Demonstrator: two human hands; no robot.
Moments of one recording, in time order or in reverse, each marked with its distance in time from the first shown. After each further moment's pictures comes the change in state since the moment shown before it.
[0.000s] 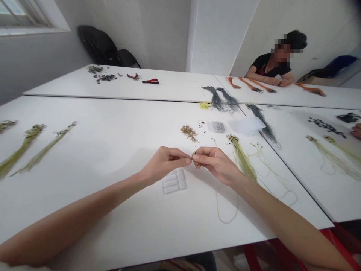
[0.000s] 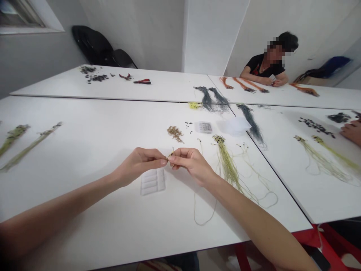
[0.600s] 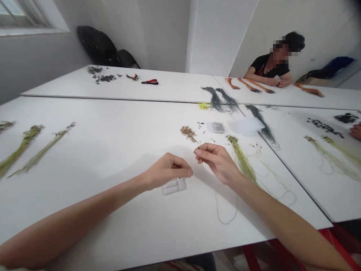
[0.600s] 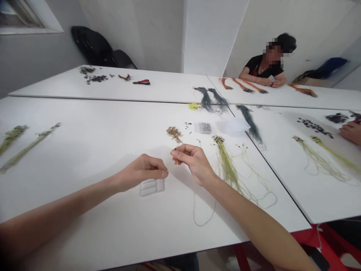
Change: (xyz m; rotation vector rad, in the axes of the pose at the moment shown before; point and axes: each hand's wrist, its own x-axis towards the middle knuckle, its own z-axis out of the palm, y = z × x) left_hand -0.003 0.000 0.003 -0.036 -0.200 -0.107; right_hand 0.003 0.004 0.000 0.026 0.165 -0.144
